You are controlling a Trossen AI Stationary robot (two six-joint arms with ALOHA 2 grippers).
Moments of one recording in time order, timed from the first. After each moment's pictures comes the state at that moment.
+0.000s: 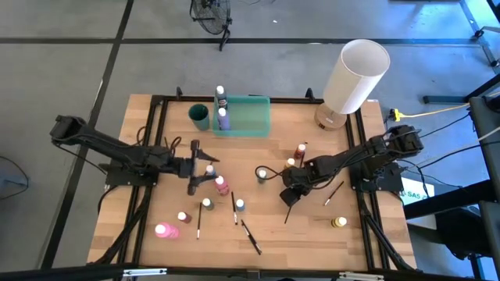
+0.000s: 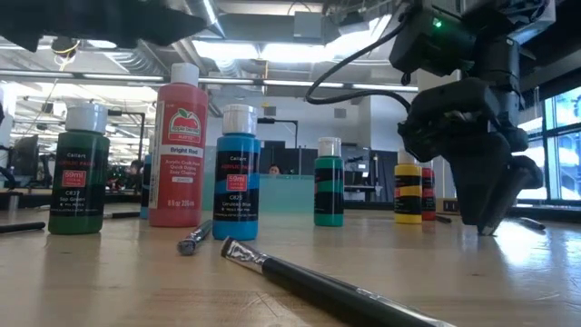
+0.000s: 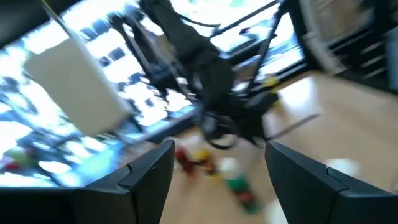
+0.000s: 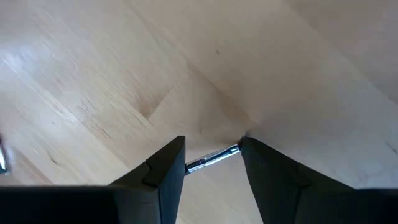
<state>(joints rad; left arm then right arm) -0.23 0.89 0.30 0.57 -0.24 0.48 0.21 1.63 0.77 -0.41 -0.19 1.11</state>
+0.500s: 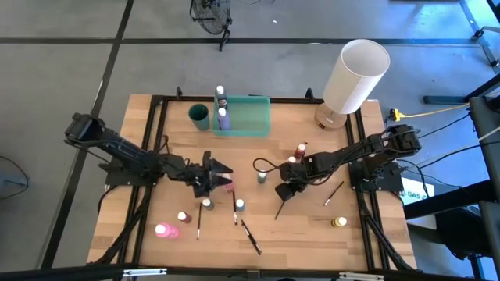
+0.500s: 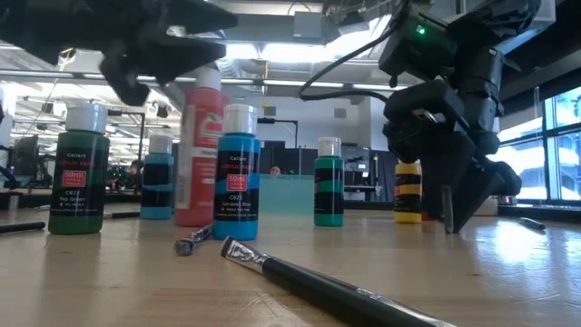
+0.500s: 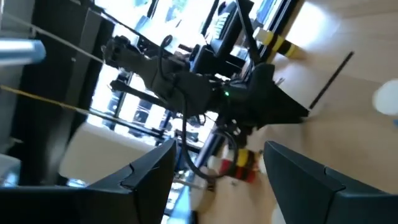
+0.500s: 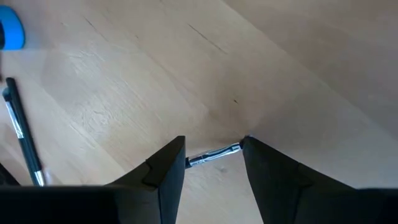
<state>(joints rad) -0.28 1.25 0.37 0.85 -0.28 1.13 0.16 1.64 0.77 -0.30 -0.21 1.14</state>
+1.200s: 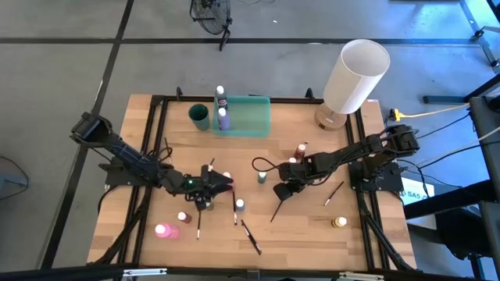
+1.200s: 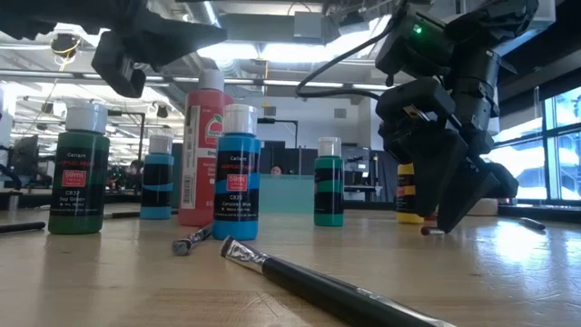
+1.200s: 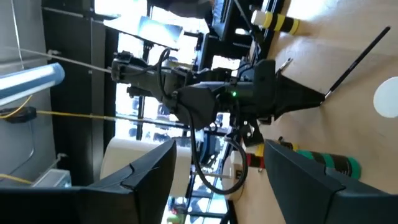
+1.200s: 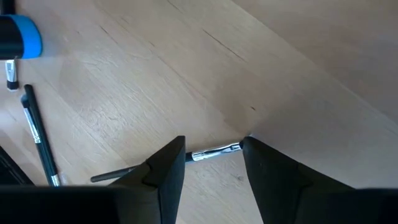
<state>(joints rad) -0.47 1.32 0.43 0.86 -0.57 1.33 0.16 1.65 0.77 -0.25 -0.22 1.16</state>
